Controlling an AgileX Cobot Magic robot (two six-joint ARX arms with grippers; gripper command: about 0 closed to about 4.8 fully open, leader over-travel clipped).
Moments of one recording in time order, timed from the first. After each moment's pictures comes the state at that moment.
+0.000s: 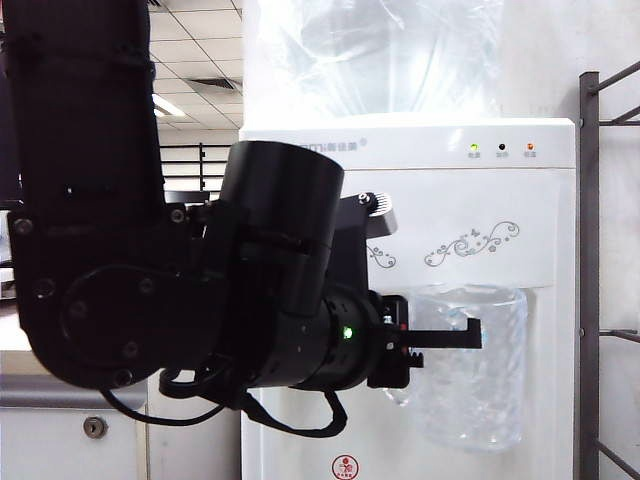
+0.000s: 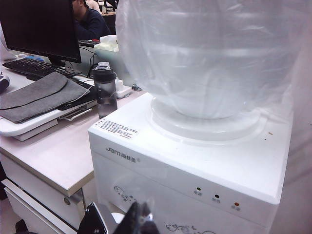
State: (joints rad) left arm -0.97 2.20 0.76 1.24 -0.40 -0.17; right arm 1.00 0.41 0.64 -0.25 0.50 0.05
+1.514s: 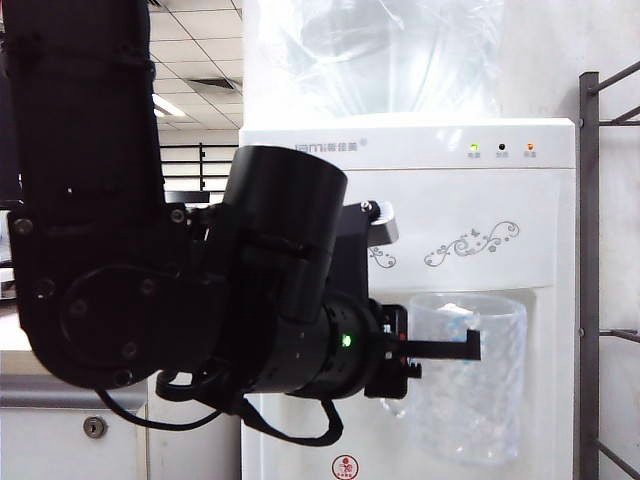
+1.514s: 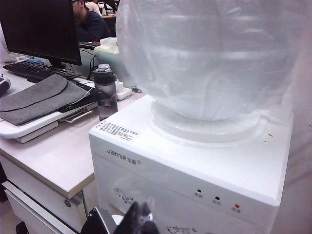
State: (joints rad) left arm -0.97 2.20 0.76 1.20 -0.40 -0.17; right arm 1.00 0.41 0.64 -0.25 0.50 0.05
